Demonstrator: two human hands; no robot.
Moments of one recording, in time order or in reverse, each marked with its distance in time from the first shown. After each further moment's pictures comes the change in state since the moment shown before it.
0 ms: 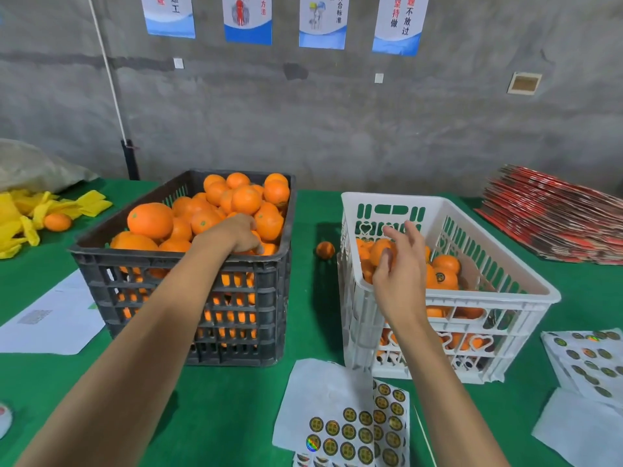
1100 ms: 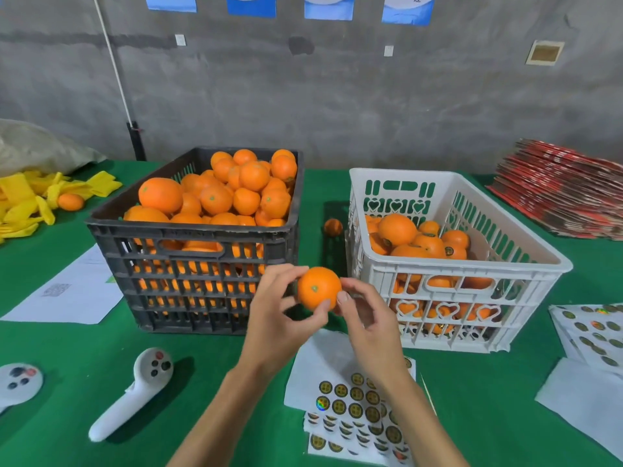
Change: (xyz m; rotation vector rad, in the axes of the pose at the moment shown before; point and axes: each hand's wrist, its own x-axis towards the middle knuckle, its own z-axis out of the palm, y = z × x) left_hand -0.166 -0.002 0.162 -0.800 0.531 0.641; right_hand -0.120 0.027 0.028 0.592 -0.318 0.068
